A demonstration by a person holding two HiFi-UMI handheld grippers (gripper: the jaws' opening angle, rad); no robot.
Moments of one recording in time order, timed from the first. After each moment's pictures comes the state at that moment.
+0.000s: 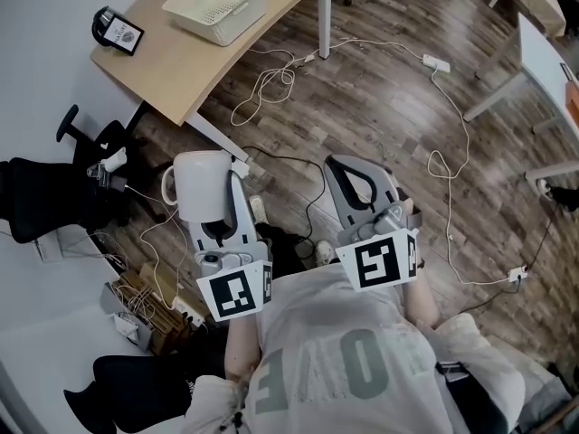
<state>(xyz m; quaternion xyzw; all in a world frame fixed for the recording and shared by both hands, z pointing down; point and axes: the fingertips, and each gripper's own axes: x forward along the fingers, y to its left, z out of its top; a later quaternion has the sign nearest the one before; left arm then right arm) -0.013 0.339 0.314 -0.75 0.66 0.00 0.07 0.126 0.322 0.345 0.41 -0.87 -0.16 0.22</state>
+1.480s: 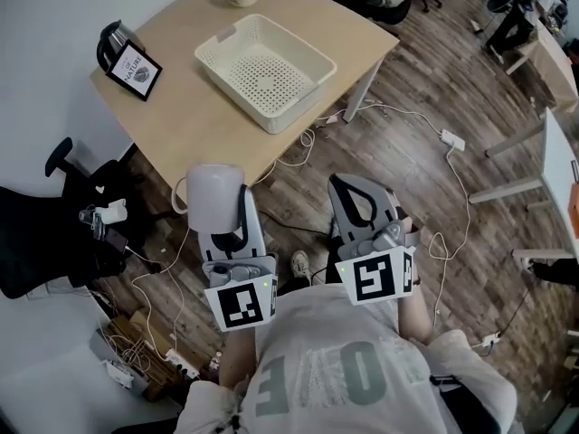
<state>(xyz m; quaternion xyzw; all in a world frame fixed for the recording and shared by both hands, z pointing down) -0.177 0.032 0.311 -0.72 0.69 0.04 0.05 -0.048 0.002 0.333 0.37 -0.87 -0.21 0.26</state>
